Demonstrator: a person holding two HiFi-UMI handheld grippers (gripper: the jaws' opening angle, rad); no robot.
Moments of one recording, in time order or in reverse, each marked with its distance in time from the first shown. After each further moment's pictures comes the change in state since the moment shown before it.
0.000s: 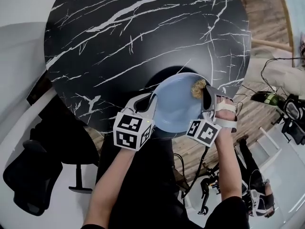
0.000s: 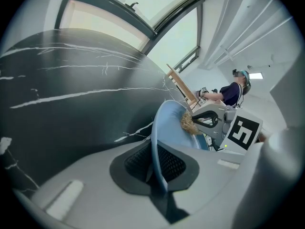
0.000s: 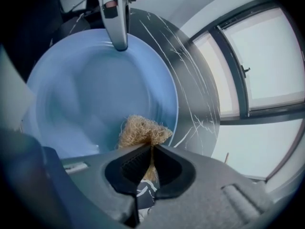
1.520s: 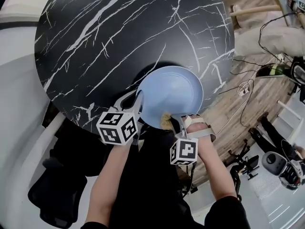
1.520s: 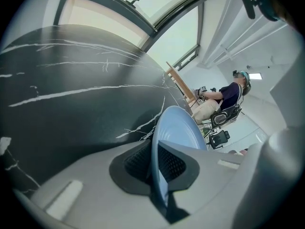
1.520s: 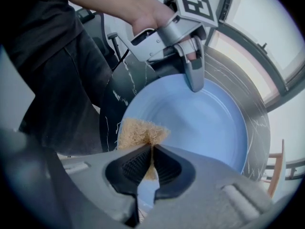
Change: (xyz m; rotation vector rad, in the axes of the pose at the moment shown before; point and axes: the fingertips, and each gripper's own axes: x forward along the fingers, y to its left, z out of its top) left arm -0.002 0.002 -0.005 0.007 0.033 -0.009; right arm -0.095 0.169 0.071 0.166 -0.252 0.483
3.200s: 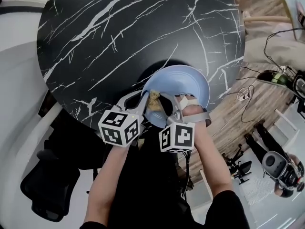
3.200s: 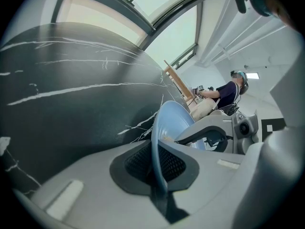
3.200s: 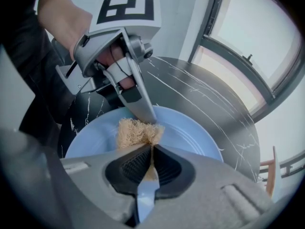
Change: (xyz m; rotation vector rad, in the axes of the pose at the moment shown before) left arm -0.004 0.000 -0.005 0.012 0.021 -0.036; right arm 0.011 -0.099 0.069 0.035 -0.169 -0.148
